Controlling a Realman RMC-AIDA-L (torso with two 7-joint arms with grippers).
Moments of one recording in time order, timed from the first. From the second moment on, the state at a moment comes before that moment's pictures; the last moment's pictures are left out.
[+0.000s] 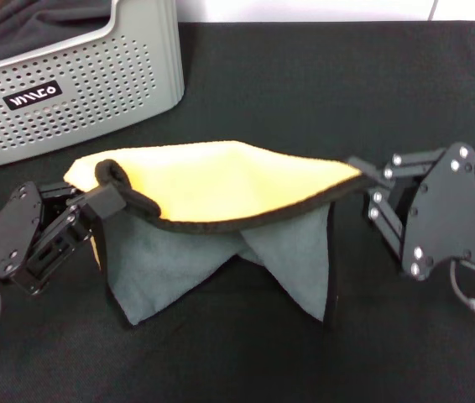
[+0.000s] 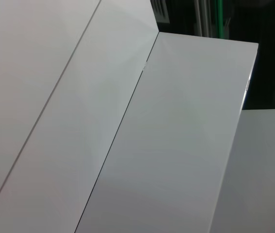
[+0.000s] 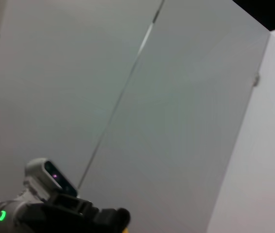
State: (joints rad) left arm -0.24 -1.98 1.06 0.30 1.20 2.03 -1.11; right arm 0.23 2.02 -1.76 -0.71 -0.67 -1.57 0.35
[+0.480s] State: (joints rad) left arm -0.16 -1.98 1.12 0.41 1.20 2.04 -1.12; right arm 0.04 2.01 -1.76 -0.94 -0.82 -1.57 0.45
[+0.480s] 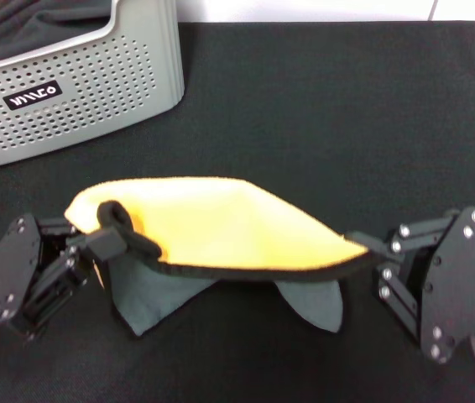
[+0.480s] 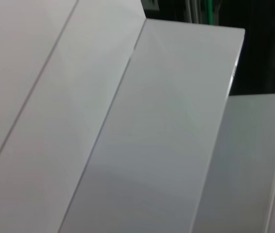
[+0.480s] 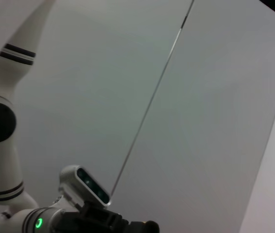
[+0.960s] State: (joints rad) left arm -0.05 -1.97 1.25 0.54 1.15 2.04 -1.06; right arm -0.04 2.01 -1.71 -1.06 -0.97 -1.65 0.58
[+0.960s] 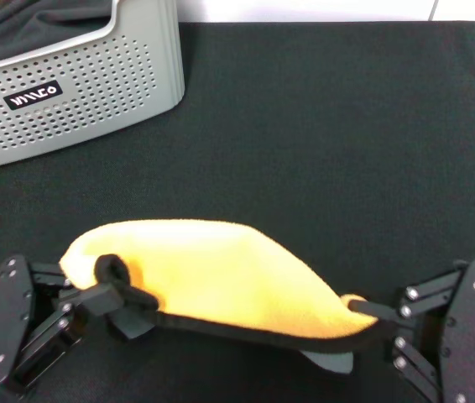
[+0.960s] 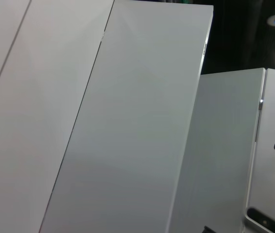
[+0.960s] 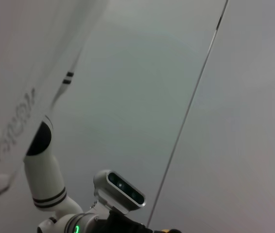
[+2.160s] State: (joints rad) left arm 0.11 -1.89 1.53 0.78 1.01 2.04 -1.06; right arm -0.08 2.01 -1.55 -1.06 -1.15 -1.93 0.77
